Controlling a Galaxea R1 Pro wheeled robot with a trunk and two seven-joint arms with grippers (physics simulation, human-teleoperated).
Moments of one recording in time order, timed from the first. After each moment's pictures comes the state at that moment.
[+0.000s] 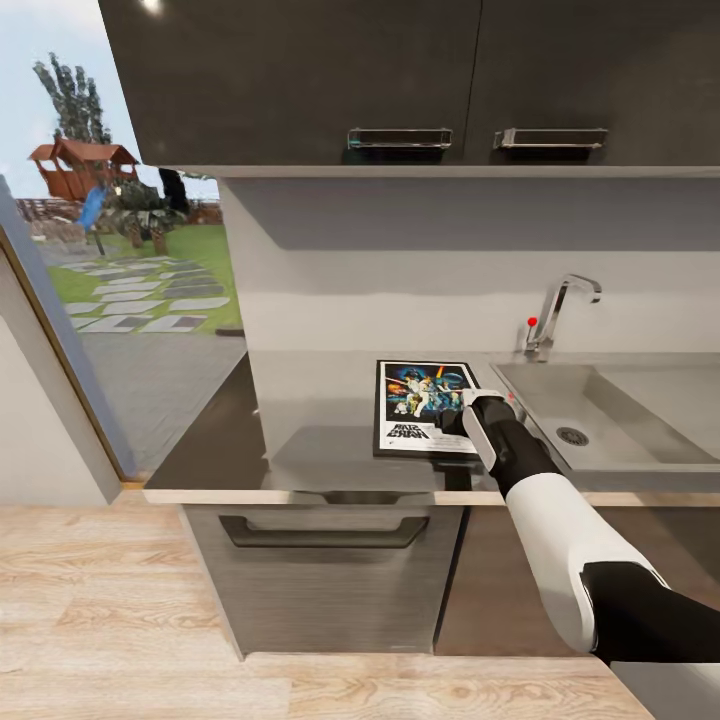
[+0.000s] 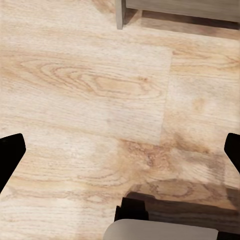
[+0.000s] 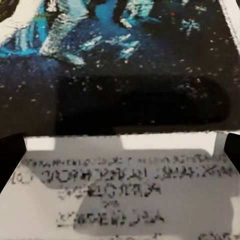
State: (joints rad) left arm 0.05 0.02 0.16 -0.63 0.01 -0.12 -0.01; right arm -1.08 0.06 0.00 -0.66 -0.09 0.74 -0.21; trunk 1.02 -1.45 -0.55
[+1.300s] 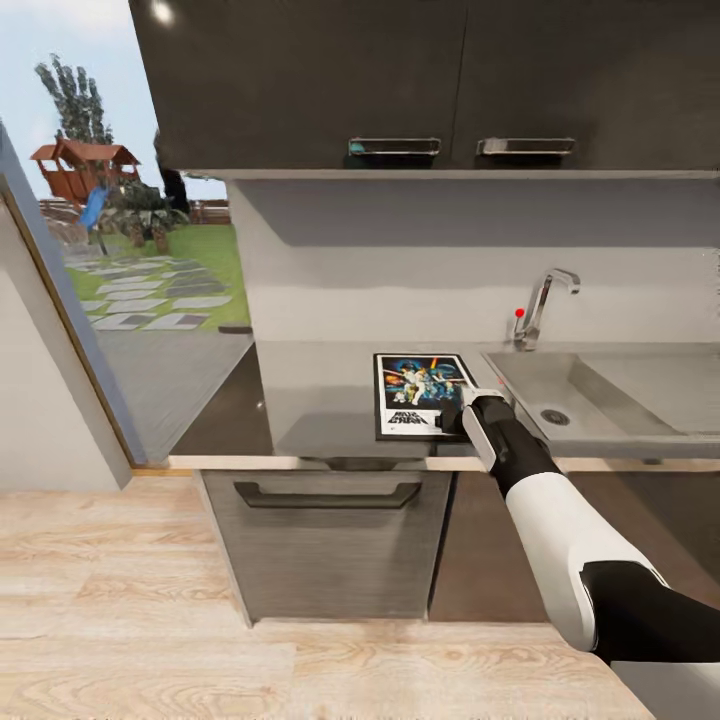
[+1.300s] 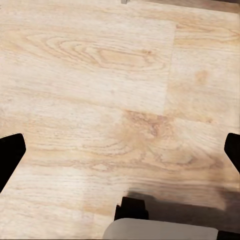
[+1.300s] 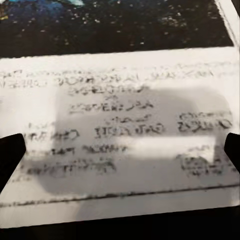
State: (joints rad) left arm 0.05 0.02 0.16 -0.63 0.01 -0.12 -0.01; right arm -1.08 0.06 0.00 -0.66 -0.09 0.74 -0.21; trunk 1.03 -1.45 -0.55
